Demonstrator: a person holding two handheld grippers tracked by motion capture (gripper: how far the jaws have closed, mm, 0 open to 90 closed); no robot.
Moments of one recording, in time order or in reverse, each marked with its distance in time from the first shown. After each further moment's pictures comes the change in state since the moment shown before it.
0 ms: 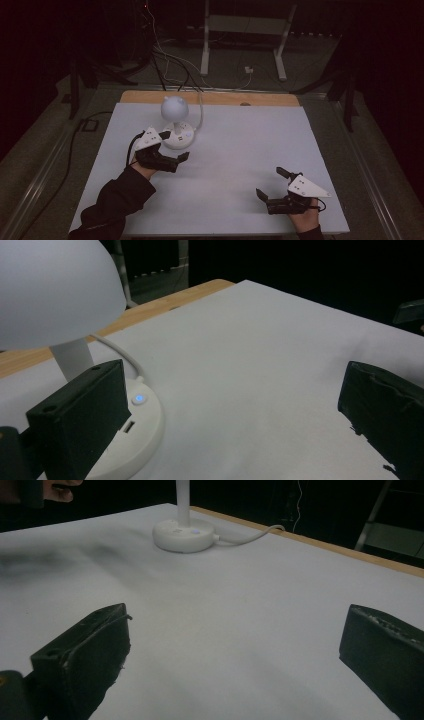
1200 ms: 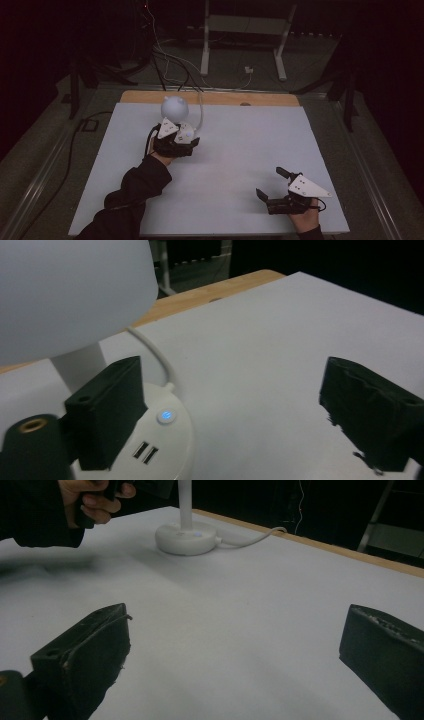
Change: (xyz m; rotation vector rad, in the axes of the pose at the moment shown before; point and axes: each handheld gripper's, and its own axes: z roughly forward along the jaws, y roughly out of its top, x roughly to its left) left arm 0.012 -0.003 0.059 0.035 0.150 -0.041; right arm 0.000 0.001 0.000 -0.009 0.009 0.010
